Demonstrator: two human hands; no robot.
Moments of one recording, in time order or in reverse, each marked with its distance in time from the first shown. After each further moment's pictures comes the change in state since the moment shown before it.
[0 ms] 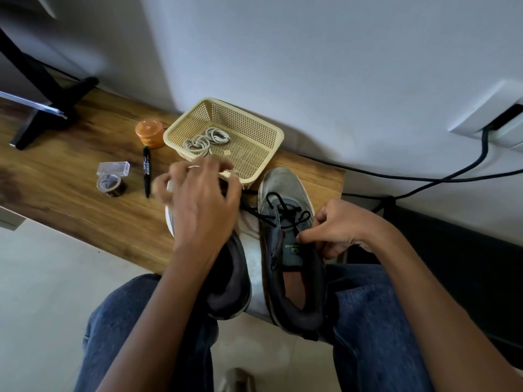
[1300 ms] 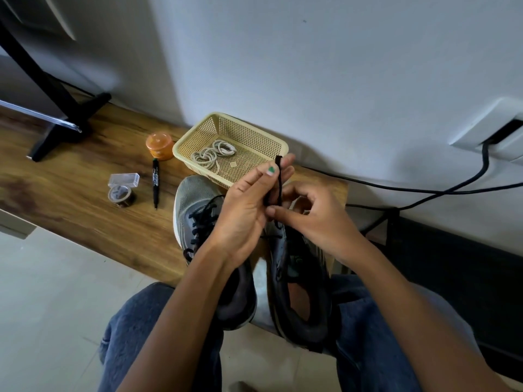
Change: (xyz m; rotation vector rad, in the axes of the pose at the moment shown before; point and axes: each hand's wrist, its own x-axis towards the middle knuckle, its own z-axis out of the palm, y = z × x) left_hand 0.003 0.039 0.002 -1.694 -0.534 -0.403; right_hand -0.002 -0.027 0.027 0.273 0.315 -0.727
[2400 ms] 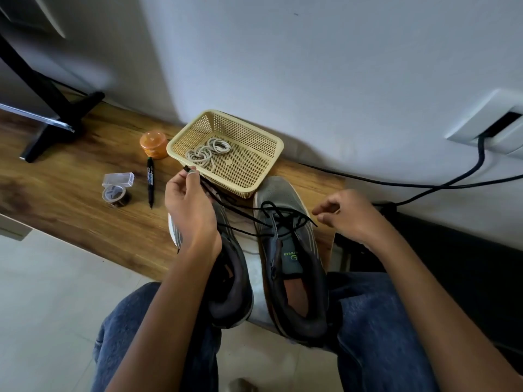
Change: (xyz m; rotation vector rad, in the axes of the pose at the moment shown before) left_hand 0.012 0.007 -0.037 0.235 0.870 0.217; right_hand 0.003 0.036 -0.043 -0.435 -0.033 0.444
